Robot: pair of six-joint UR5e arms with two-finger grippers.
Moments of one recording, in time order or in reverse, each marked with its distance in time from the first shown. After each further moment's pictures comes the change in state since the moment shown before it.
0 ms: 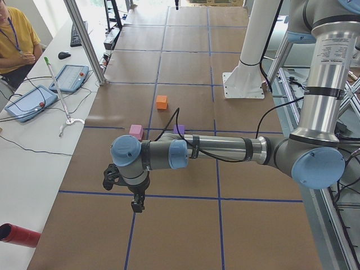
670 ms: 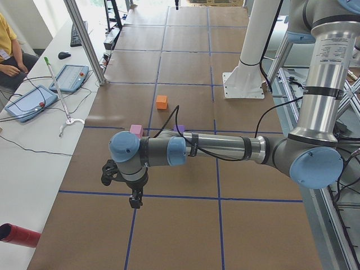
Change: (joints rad) left arm 0.004 -0.009 -0.011 -0.001 -0.032 -0.002; right arm 0.000 0.000 0.000 0.000 0.000 0.000
